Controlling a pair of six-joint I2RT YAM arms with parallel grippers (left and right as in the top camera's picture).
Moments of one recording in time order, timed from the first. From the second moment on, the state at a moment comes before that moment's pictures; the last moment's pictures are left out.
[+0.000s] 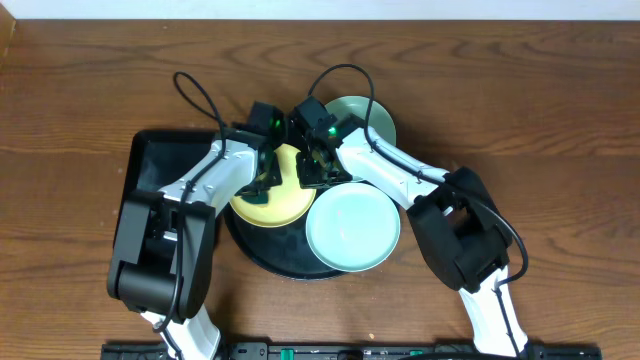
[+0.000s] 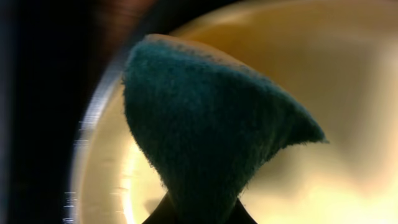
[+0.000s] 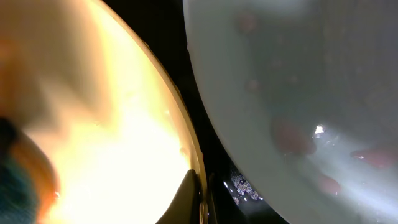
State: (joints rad) left arm -0.26 1.86 1.13 -0.69 -0.20 -0.51; right arm 0.69 2.24 1.69 -0.79 -0.16 0.57
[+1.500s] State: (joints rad) left arm -0.25 1.86 1.12 -0.68 0.27 -0.27; right arm 0.58 2.25 1.65 -0.76 -0.42 0.41
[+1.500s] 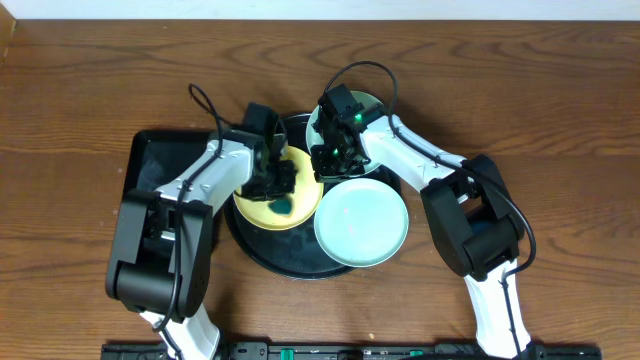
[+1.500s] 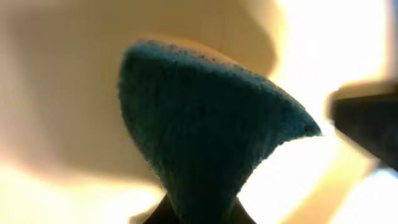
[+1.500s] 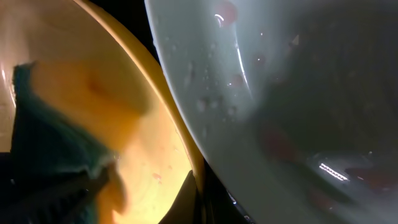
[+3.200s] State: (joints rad) left arm 0.17 1.52 1.30 -1.05 -0.19 -0.41; right arm 0.84 1.92 1.65 -0.81 0.39 0.30
